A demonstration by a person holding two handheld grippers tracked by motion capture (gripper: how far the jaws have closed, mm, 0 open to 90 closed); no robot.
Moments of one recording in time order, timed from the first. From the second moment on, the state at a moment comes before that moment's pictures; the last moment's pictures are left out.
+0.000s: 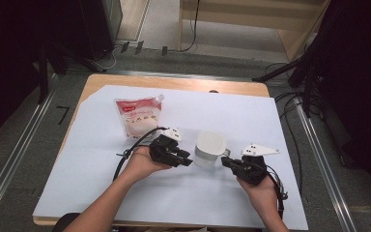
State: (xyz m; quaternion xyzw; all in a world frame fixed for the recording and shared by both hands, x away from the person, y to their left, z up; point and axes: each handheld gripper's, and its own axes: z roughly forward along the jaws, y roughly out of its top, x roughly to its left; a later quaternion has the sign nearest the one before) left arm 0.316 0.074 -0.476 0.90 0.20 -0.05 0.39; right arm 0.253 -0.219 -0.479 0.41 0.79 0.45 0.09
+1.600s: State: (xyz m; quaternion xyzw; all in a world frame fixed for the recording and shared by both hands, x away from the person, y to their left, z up) left arm 0.348 0.047 -0.438 0.90 0.16 -0.09 0.39; right arm 0.290 -0.258 -0.452 0.44 0.77 0.46 0.07
